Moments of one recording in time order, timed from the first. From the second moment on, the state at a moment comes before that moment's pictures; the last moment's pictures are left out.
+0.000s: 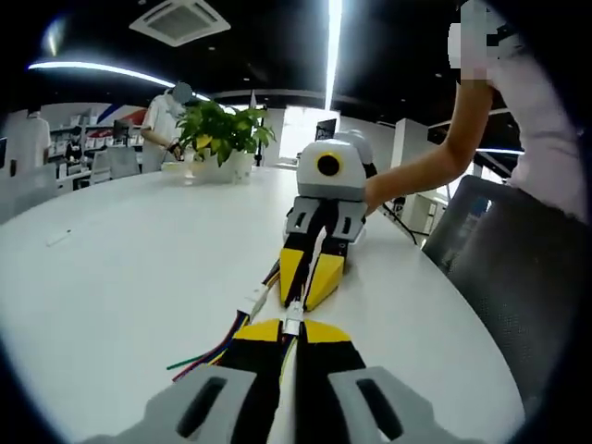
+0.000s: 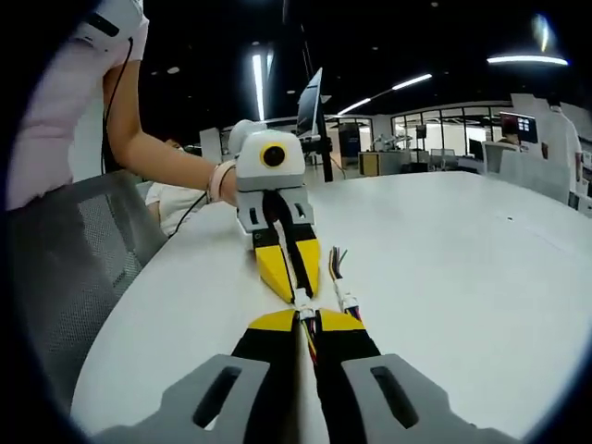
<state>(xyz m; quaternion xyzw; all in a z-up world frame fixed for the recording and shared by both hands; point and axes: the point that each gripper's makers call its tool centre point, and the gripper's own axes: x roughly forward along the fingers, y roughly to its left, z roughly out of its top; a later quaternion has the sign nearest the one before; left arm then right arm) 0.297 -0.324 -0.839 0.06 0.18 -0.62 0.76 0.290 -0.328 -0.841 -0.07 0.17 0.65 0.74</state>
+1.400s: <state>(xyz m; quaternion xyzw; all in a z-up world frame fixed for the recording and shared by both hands) 0.294 -0.296 -0.807 0.09 0.20 -0.57 0.79 0.300 -0.356 -0.812 -0.09 0.20 0.60 0.77</state>
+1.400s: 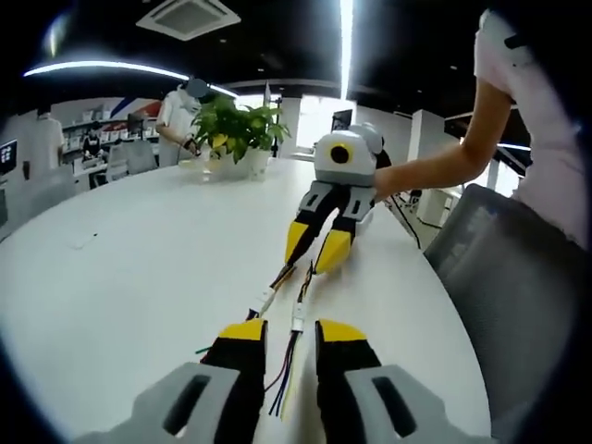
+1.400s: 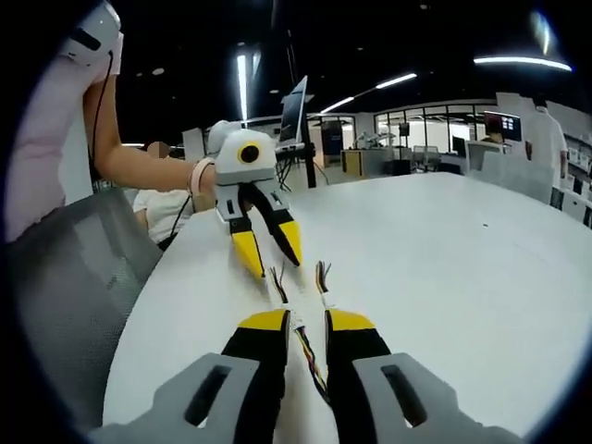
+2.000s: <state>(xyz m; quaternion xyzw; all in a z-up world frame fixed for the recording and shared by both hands) 0.285 -0.258 -0.761 0.08 0.19 -0.48 0.85 0.283 -0.381 -0.761 -0.09 0.20 0.51 0.83</state>
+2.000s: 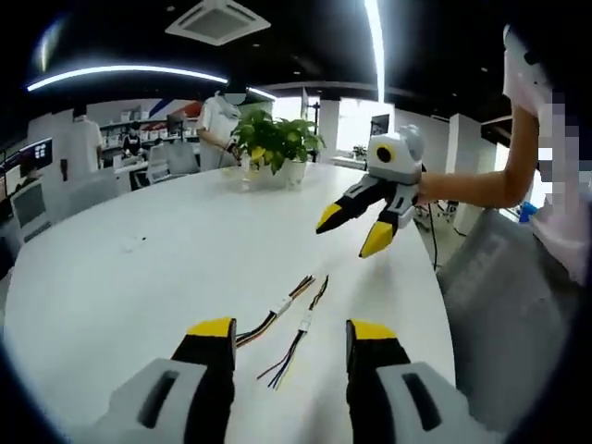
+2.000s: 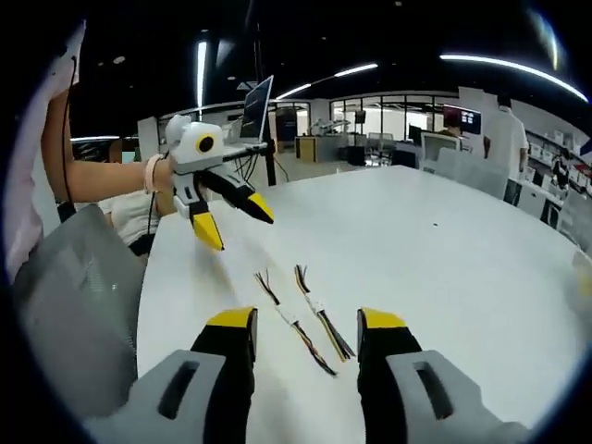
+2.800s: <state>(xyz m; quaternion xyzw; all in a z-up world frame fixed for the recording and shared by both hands) 0.248 -0.212 -0.720 0.02 0.18 -0.35 0.92 0.242 -0.382 -0.742 -0.01 0.22 0.45 0.86</state>
